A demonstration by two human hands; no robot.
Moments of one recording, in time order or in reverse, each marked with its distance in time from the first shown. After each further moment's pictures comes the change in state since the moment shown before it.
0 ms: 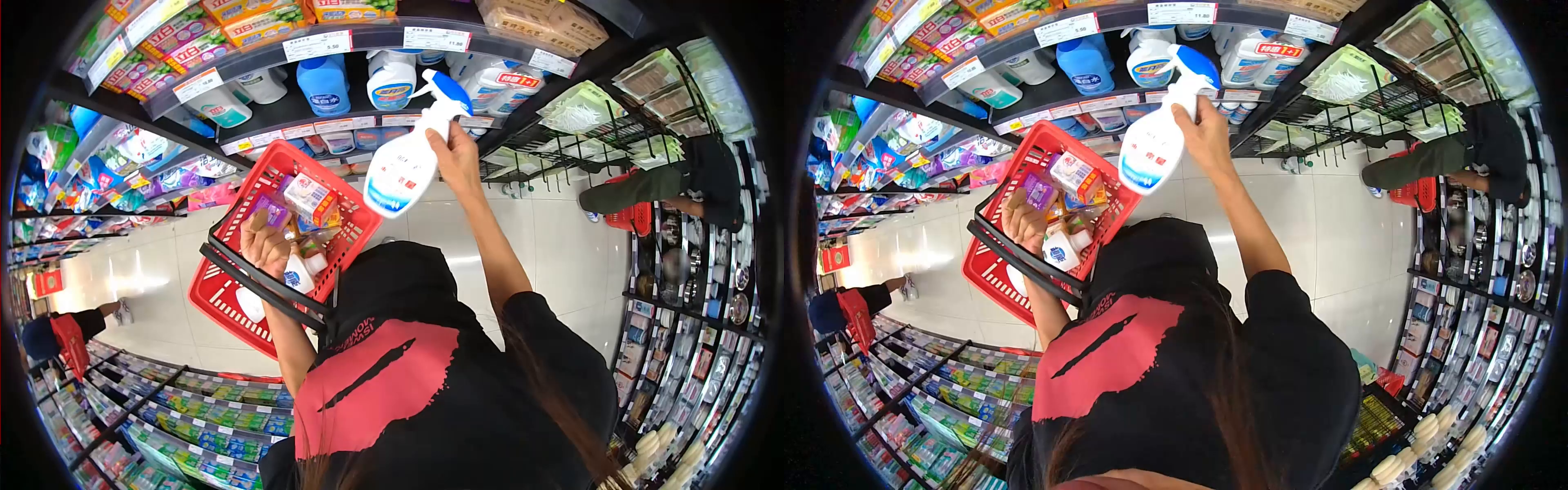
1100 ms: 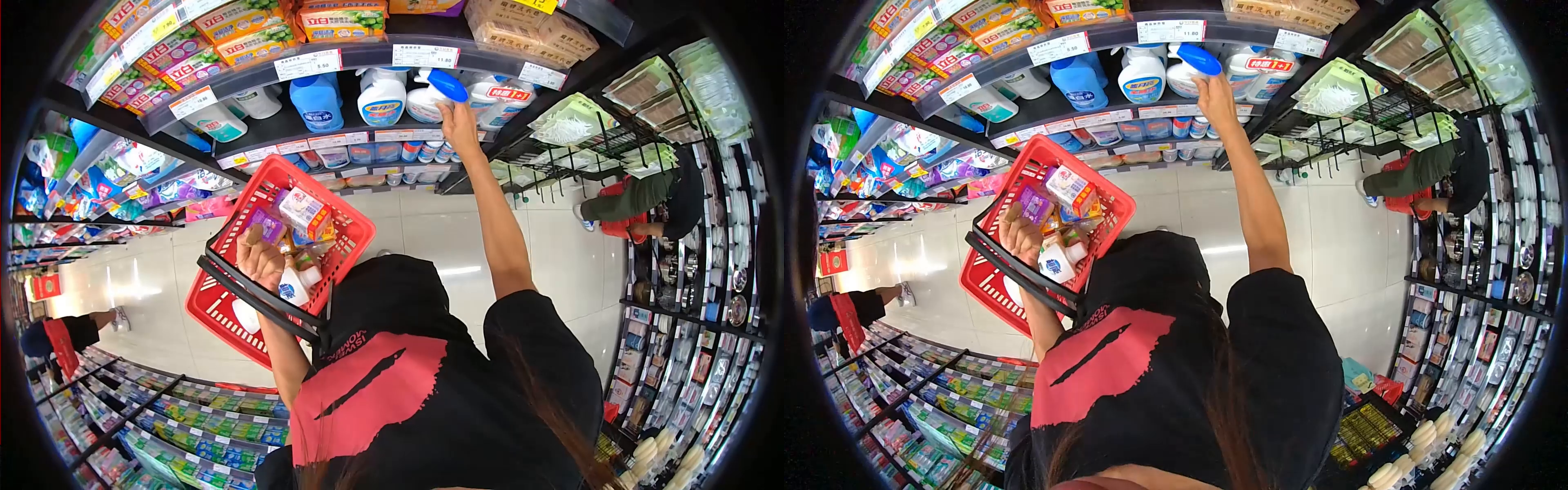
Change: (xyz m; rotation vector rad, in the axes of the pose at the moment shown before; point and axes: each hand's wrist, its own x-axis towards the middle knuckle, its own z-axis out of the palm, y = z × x) left_hand 0.001 0.008 -0.009 0.075 0.013 0.020; right_hand 0.117 0.067 -0.038 -0.493 0.097 -0.684
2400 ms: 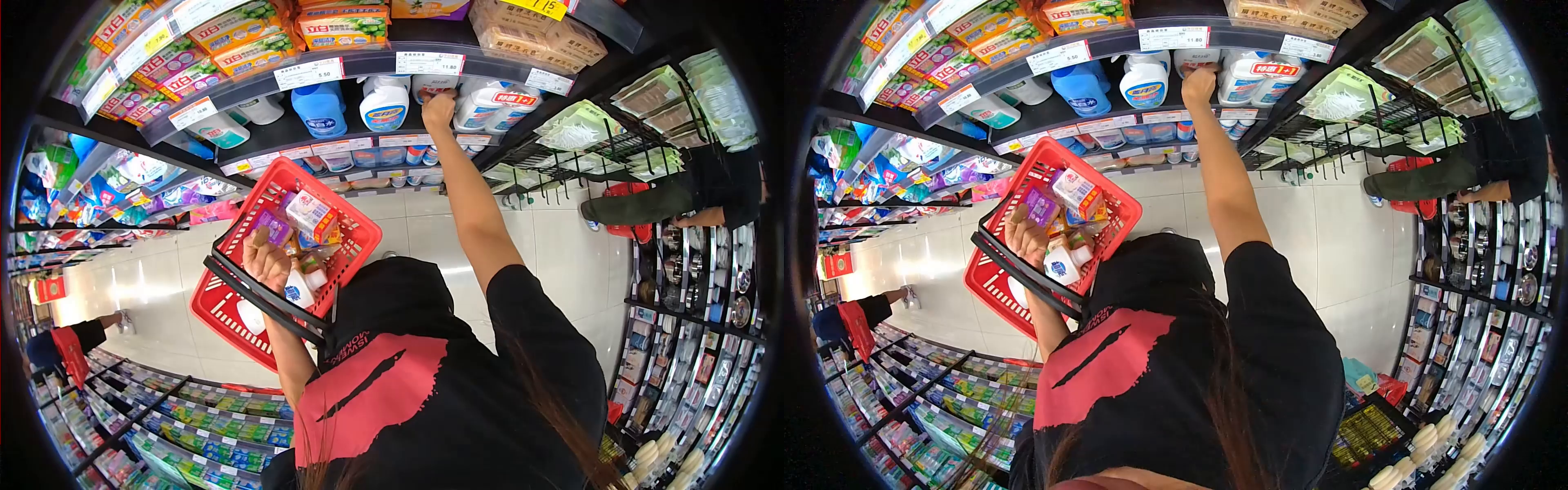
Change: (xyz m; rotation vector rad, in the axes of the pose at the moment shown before) left_hand 0.011 0.004 -0.002 -0.005 0.021 -0.008; right_hand 0.013 0.065 0.102 -0.233 0.131 0.722
